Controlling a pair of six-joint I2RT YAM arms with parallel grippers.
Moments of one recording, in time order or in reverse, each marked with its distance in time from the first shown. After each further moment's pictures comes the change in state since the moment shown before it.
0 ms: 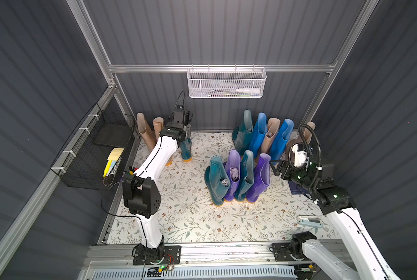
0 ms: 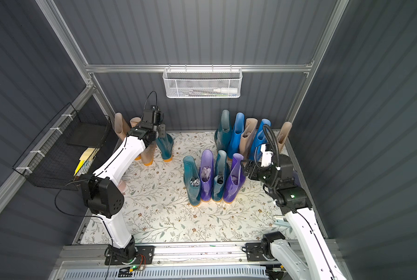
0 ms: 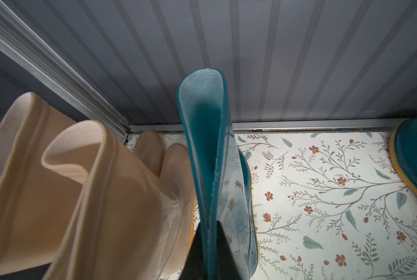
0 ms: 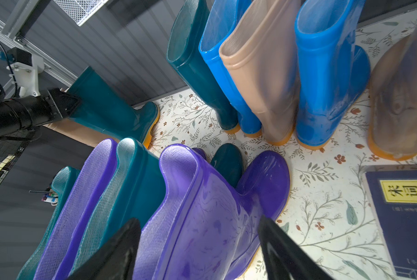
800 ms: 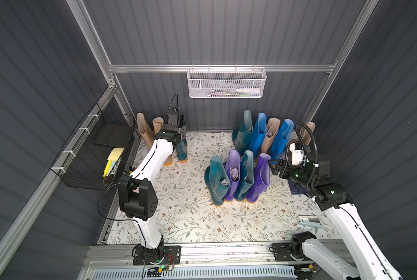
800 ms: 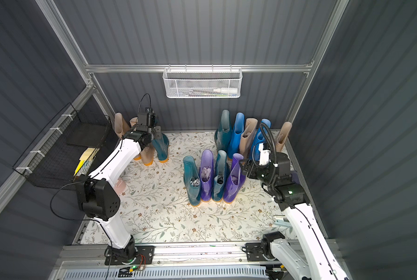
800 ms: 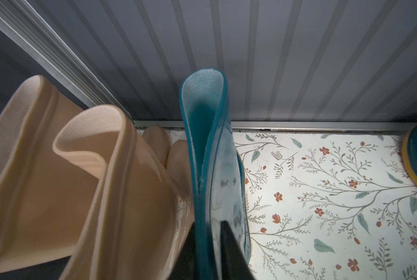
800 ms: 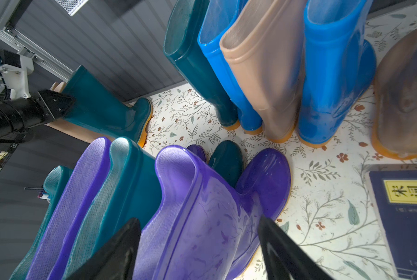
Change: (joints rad) left arm 0.042 -0.047 -0.099 0.080 0.046 -0.013; right arm 0.012 0.060 0.039 -0.003 0.002 -0.022
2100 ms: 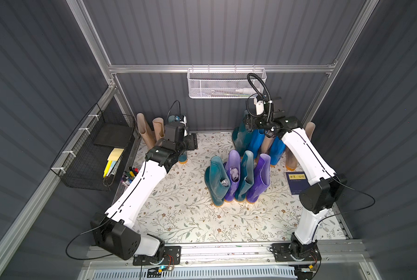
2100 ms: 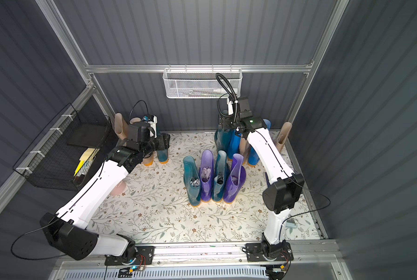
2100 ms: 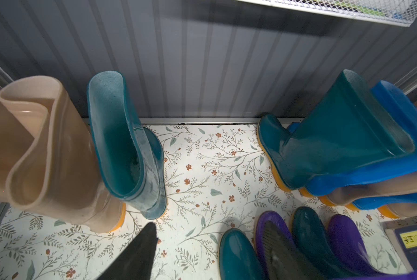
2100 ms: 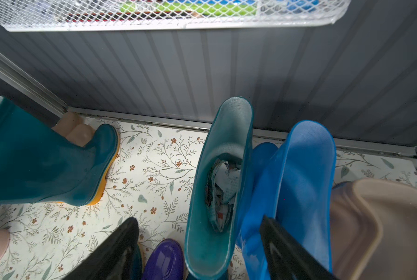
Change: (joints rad) left arm -0.158 -0.411 -0.273 -0.022 0.222 -0.170; right arm 0.153 1.017 1.114 -0.186 0.247 -0.258
